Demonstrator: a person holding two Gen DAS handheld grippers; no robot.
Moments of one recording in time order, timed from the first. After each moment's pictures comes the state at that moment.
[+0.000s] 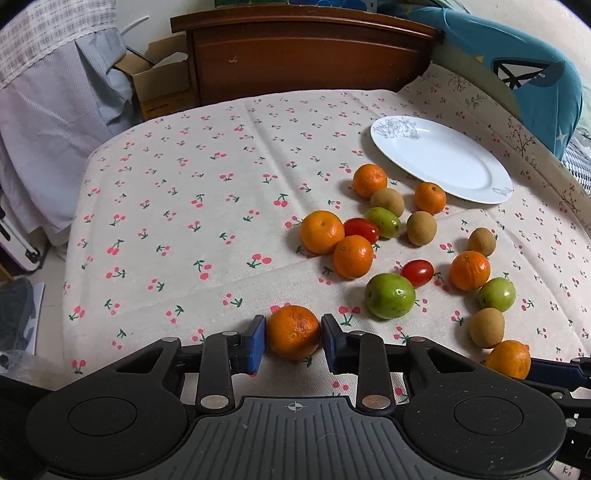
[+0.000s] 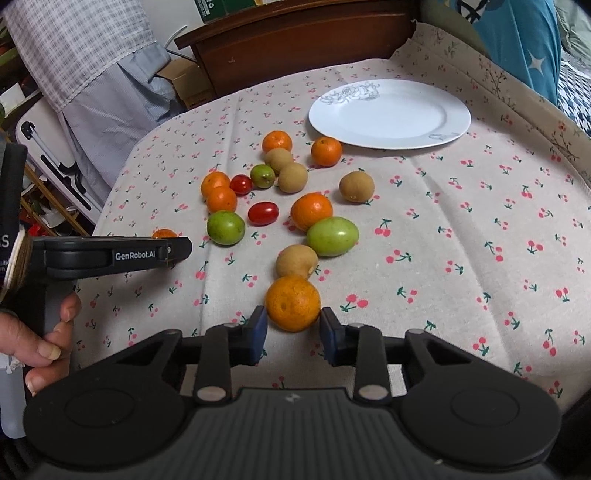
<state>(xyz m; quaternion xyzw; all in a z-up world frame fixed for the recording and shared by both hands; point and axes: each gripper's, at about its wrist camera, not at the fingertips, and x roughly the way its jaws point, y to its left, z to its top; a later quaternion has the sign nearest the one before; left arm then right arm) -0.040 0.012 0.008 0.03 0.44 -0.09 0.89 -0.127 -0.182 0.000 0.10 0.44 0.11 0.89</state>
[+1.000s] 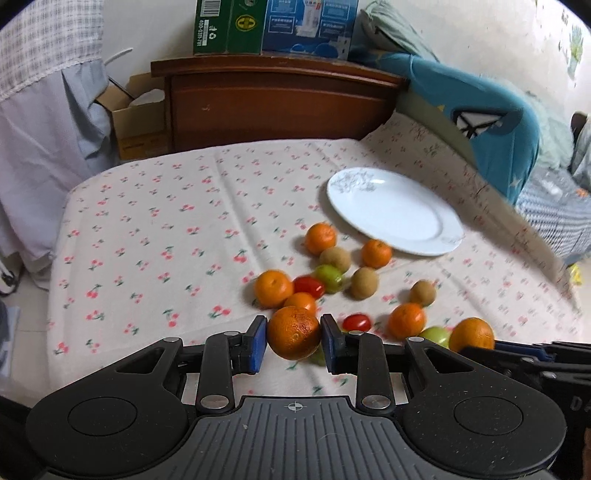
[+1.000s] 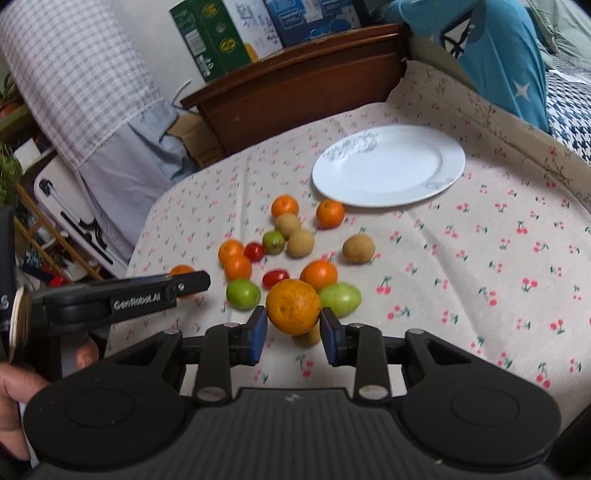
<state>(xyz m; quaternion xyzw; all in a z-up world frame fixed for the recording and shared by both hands) -0.046 0.002 0.045 -0.01 0.38 -0.15 0.91 -0.120 -0.205 0.031 0.16 0.36 0.11 0.91</state>
